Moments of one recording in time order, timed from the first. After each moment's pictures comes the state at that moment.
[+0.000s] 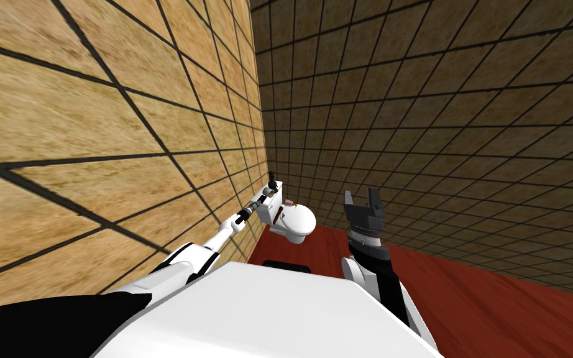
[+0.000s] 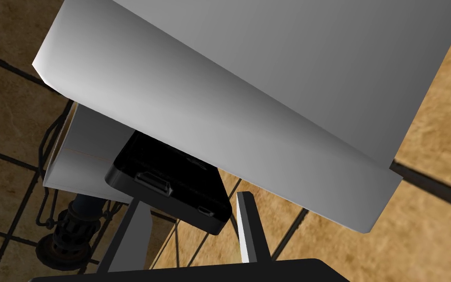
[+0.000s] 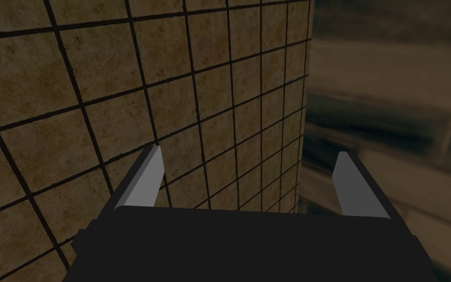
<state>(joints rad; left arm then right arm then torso) -0.36 0.44 -0.11 -0.71 -0.42 -0.39 -0.15 0.52 -0.05 0.02 -2.36 0.03 -0.54 -0.12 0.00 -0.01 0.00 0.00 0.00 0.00</state>
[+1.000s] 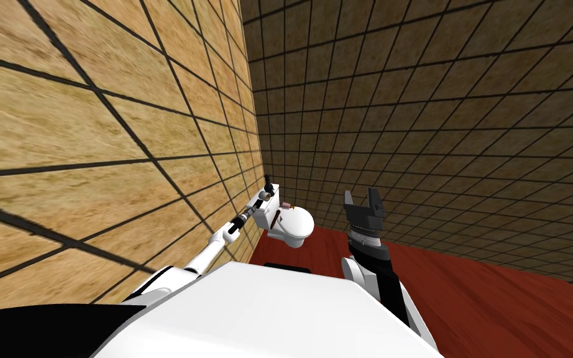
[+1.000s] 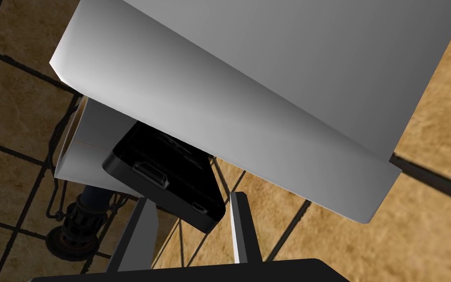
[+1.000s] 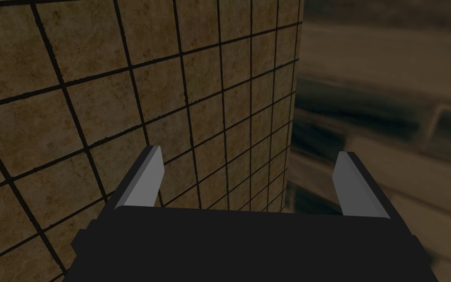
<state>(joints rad) -0.15 0.45 -0.06 -0.91 -0.41 -0.35 -0.16 0.52 -0.05 0.02 -2.36 0.03 -0.54 -0.12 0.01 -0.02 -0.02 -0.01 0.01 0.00</state>
